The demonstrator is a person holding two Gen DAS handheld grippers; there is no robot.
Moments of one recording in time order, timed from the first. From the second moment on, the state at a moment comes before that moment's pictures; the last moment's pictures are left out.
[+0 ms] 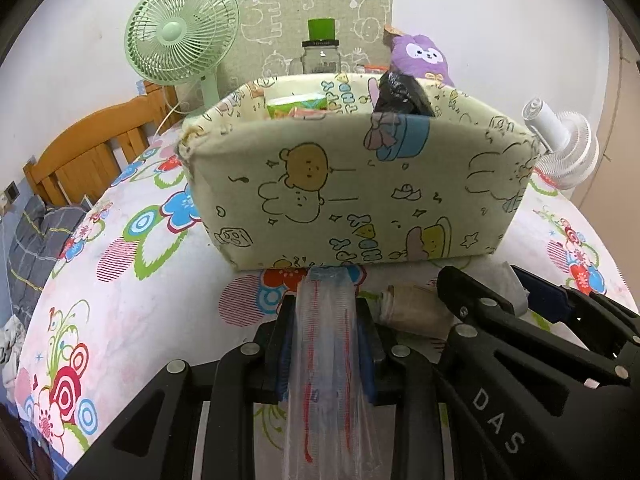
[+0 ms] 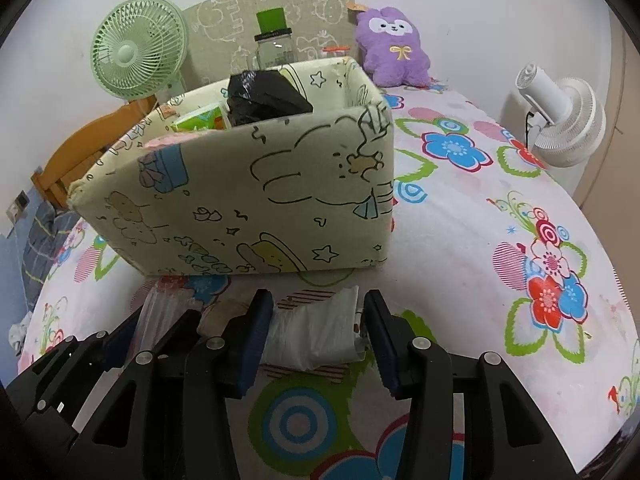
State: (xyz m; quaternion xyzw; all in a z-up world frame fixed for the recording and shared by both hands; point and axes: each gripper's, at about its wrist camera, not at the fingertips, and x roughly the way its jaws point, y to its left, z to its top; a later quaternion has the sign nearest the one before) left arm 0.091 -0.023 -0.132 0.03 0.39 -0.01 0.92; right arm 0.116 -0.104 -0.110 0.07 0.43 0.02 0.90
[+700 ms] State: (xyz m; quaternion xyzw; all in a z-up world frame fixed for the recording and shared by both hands) left arm 0.057 -0.027 -0.085 0.02 0.34 -0.02 0.94; right arm 0.076 -0.112 -0.056 0.07 0.37 0.03 0.93
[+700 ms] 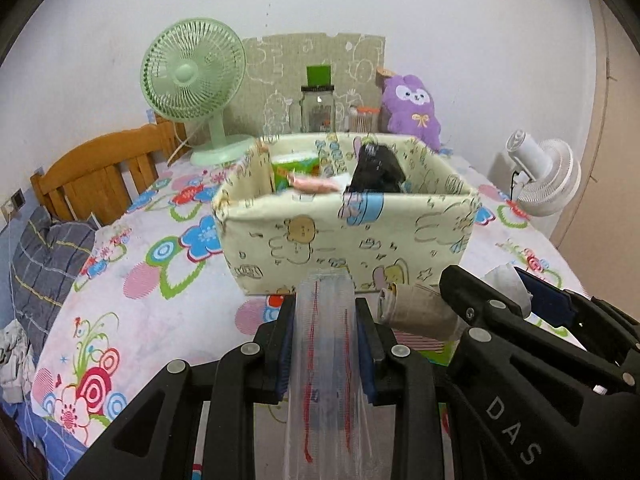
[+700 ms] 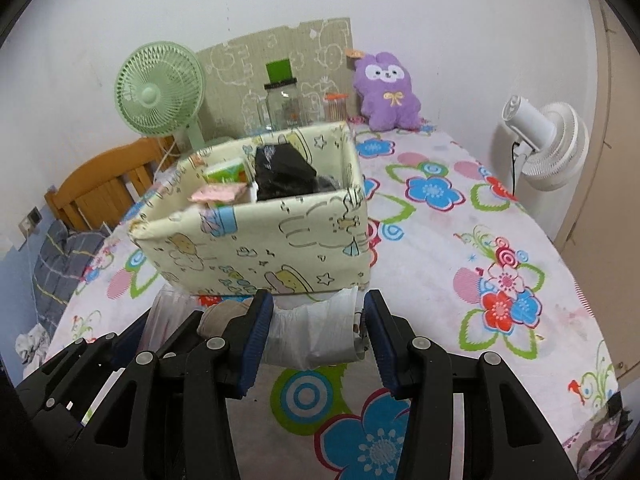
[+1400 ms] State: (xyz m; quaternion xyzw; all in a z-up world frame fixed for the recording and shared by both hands) left arm 0.033 -0.032 -0.029 0.02 0.29 -0.02 0.96; right arm 0.048 -0.116 0.006 0.08 0.31 0.04 0.95
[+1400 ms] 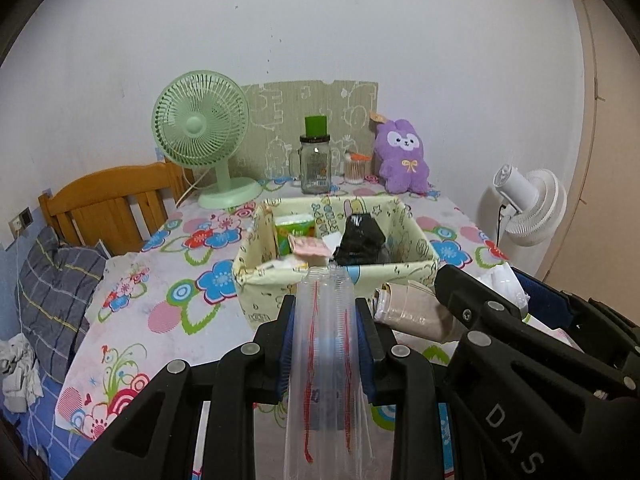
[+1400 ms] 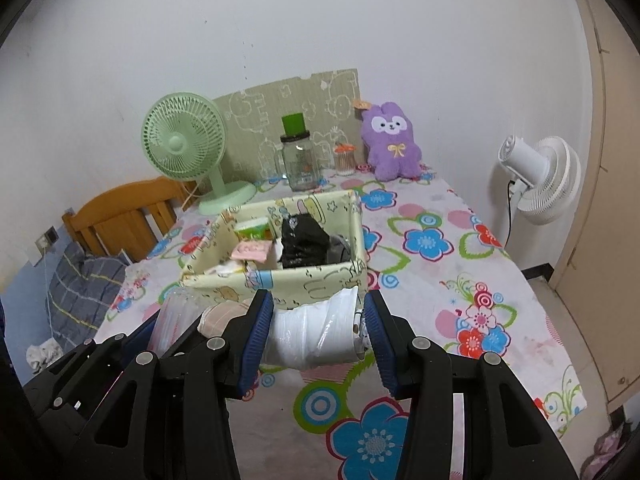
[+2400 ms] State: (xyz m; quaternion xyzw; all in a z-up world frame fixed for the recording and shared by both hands) left arm 0.077 -0.025 0.008 0.01 0.26 -0.02 0.97; right arm 0.094 -0.110 0.043 0.08 0.28 0.05 0.95
